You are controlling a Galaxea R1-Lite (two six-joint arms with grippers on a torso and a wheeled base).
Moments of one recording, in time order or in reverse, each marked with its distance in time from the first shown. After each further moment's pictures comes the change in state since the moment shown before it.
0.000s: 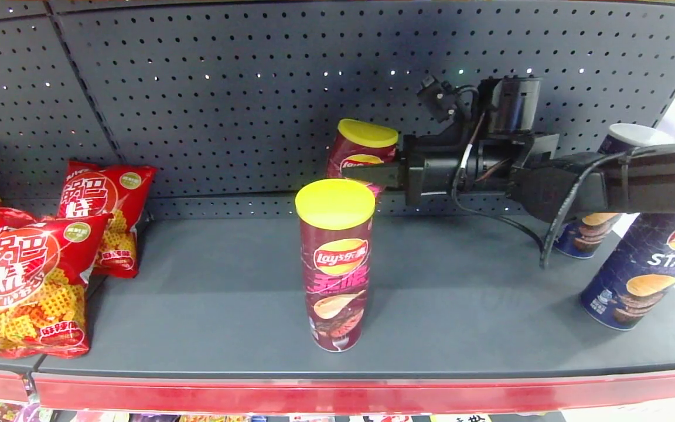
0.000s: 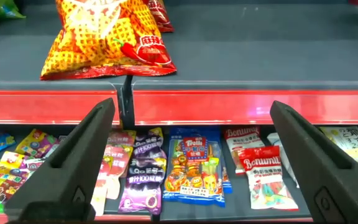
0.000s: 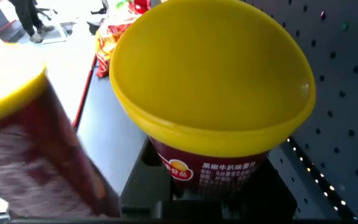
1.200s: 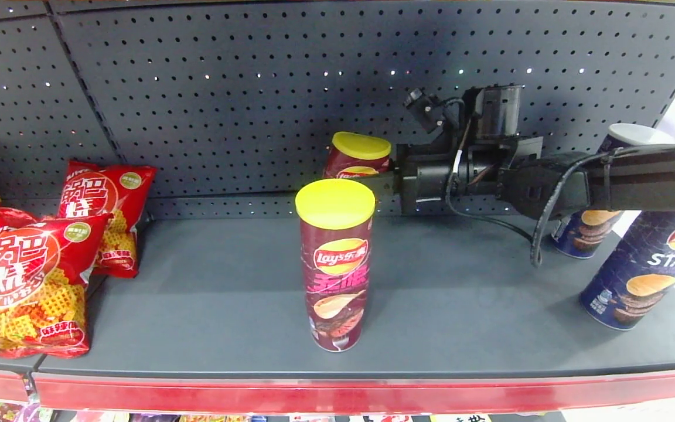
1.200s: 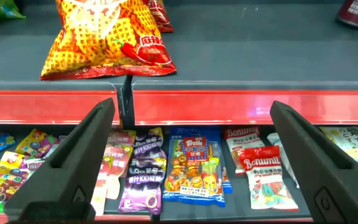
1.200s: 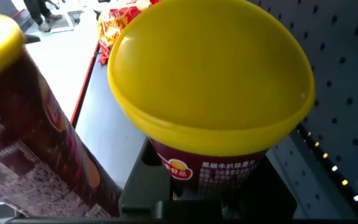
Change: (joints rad) left arm 0.000 0.000 0.000 0.000 0.000 0.000; right arm -0.001 0.031 -0.049 0.097 0.025 -0.056
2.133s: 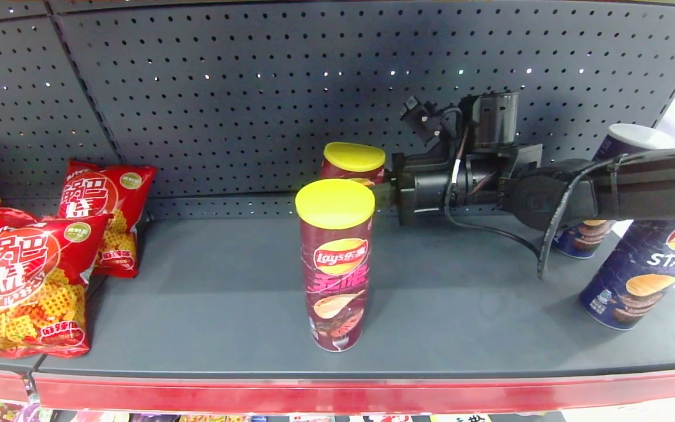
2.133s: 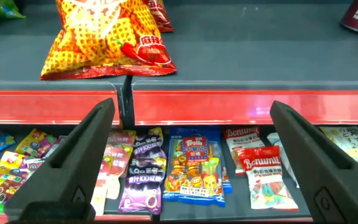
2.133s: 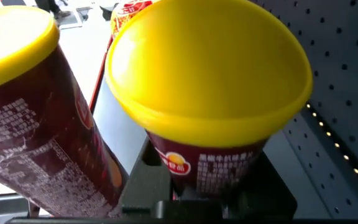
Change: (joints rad) left arm 0.000 0.000 0.000 0.000 0.000 0.000; right arm 0.033 -0.024 0.072 -0.006 -0.003 -0.012
